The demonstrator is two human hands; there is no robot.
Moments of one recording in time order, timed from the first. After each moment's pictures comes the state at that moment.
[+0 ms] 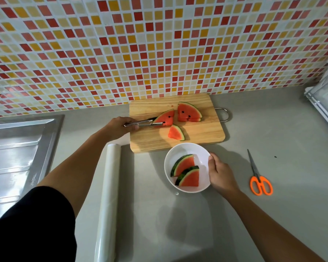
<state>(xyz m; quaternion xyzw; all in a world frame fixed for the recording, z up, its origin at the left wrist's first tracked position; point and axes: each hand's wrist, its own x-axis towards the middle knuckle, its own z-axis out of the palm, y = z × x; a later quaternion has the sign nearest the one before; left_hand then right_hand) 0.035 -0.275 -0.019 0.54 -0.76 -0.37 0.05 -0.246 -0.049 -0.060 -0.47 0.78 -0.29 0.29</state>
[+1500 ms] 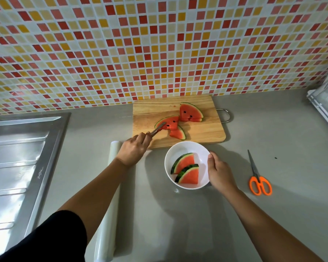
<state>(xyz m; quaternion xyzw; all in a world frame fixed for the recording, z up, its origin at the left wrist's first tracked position) 0.013 -0.186 -0.045 0.32 -0.89 0.26 0.21 -0.245 -0.050 -0.060 -0.46 0.79 -0.29 0.29</state>
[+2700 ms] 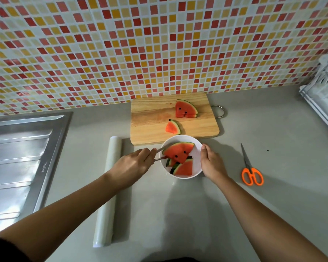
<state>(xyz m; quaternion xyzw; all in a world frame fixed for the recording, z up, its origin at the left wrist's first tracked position) 0.012 -0.087 0.024 0.24 -0.94 0.17 0.15 -0.246 -0.053 -0.060 -0.44 0.78 -0.29 0.32</state>
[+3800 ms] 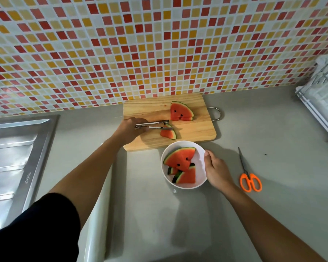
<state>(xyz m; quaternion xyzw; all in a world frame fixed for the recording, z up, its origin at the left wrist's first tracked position) -0.018 -0.237 -0.019 0.50 -0.80 -0.30 0.13 -0.265 -0.047 -0.058 -0.47 0.78 -0.29 0.30</state>
